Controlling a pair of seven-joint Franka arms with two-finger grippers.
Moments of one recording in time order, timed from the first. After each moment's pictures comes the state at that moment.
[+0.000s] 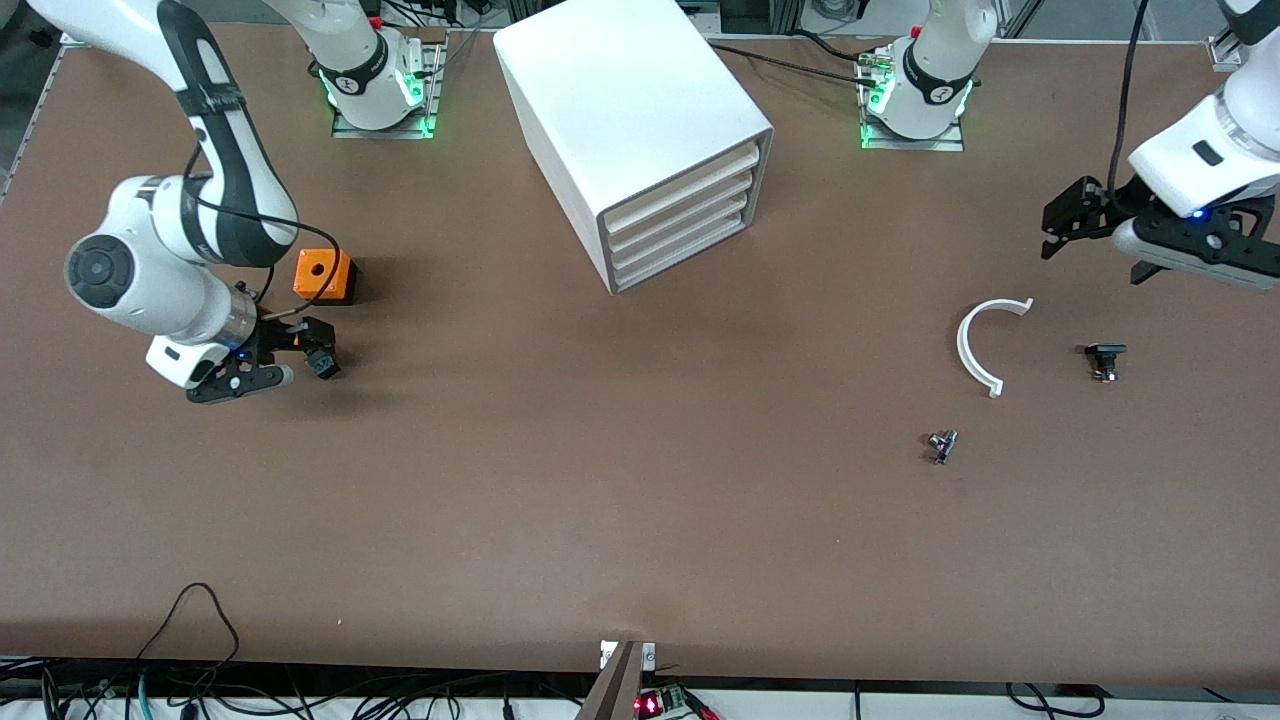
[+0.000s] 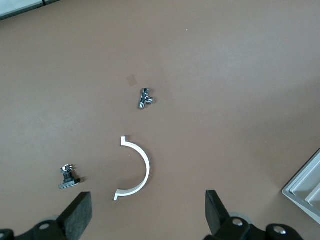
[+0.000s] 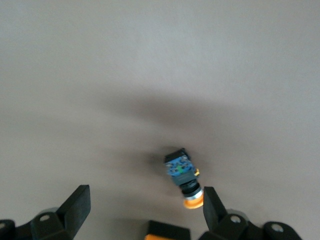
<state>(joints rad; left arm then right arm) 0.09 -0.06 -0.15 -1.71 -0.02 1.70 0.25 0.03 0.28 0.02 -1.93 0.03 2.13 -0.17</state>
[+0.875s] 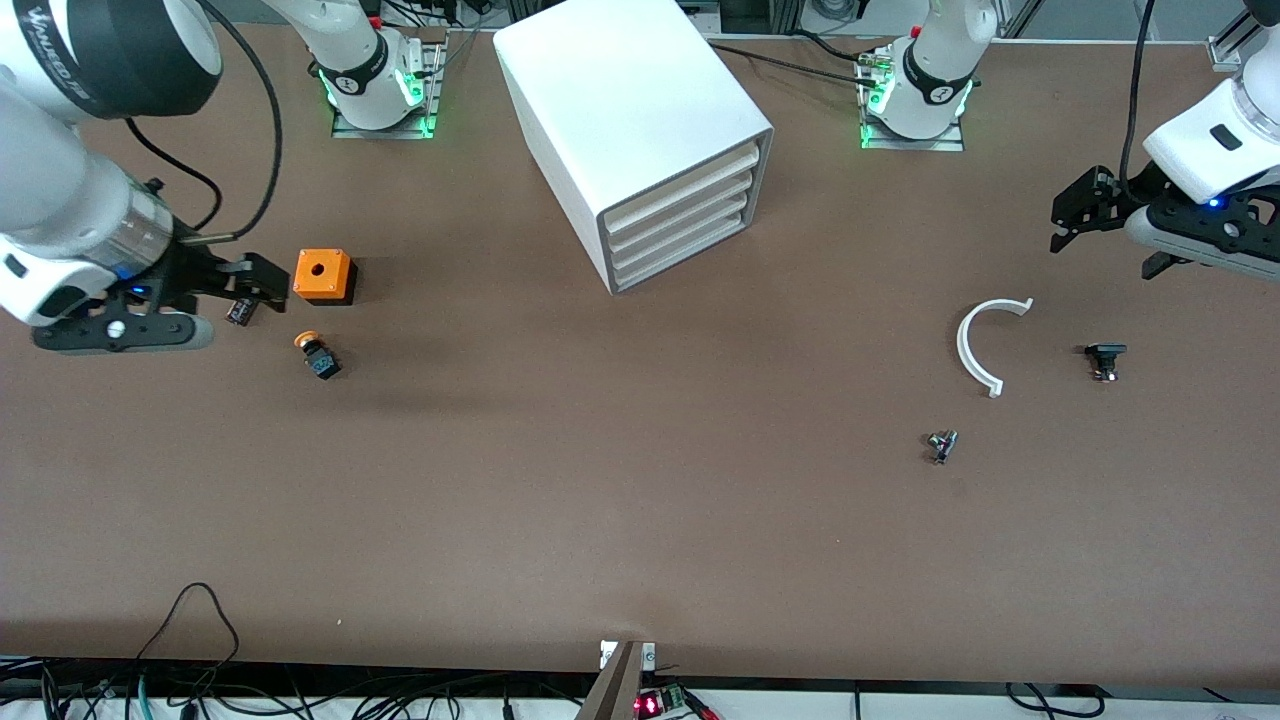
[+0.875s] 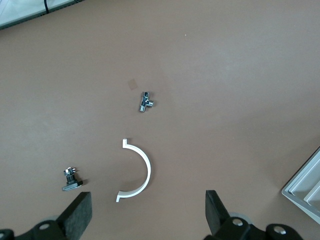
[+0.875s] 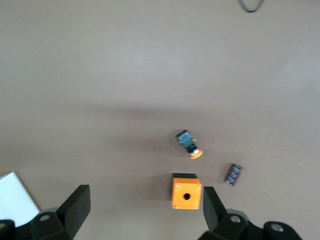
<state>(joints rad) 0.09 -0.06 -0.16 -1.68 -0.02 1.70 0.26 0.06 0.23 0.13 -1.38 -0.11 1.56 0.14</state>
